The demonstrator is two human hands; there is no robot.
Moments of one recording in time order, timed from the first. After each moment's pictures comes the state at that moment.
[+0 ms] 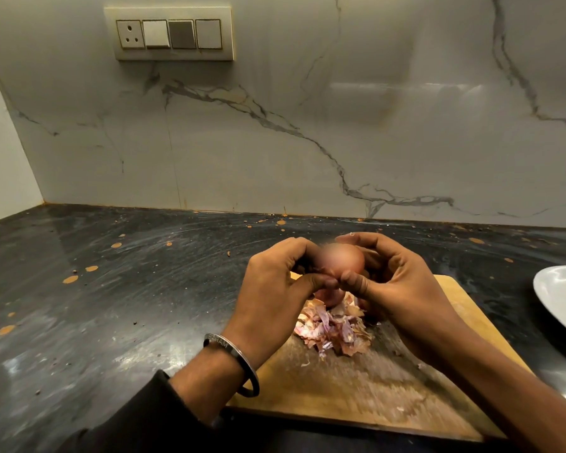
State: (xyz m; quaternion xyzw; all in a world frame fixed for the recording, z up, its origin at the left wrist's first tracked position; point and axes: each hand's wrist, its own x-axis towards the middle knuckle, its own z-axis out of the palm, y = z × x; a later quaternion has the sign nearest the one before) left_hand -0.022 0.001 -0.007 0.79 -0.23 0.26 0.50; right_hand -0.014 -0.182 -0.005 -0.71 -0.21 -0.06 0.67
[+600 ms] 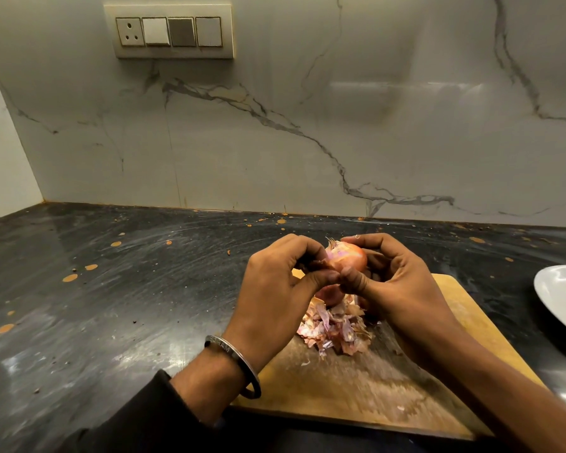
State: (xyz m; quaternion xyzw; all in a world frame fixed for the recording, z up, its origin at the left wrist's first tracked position) left_hand -0.023 -0.001 -0.008 0.80 -0.22 0.30 0.47; right_hand -0.016 -0.177 -0.009 -0.70 -0.19 -0.09 0.68
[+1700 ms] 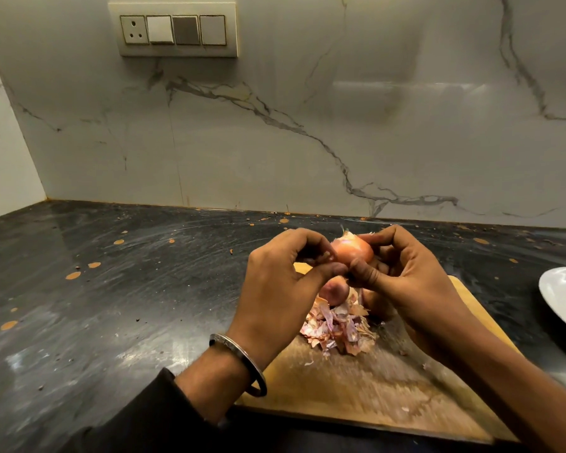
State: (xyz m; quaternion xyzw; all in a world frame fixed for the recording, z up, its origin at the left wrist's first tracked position) left_hand -0.024 -0.003 -0.005 0.78 -0.21 0.31 0.50; right_hand -0.011 -0.183 -0.003 -0.72 -0.20 -0.10 0.66
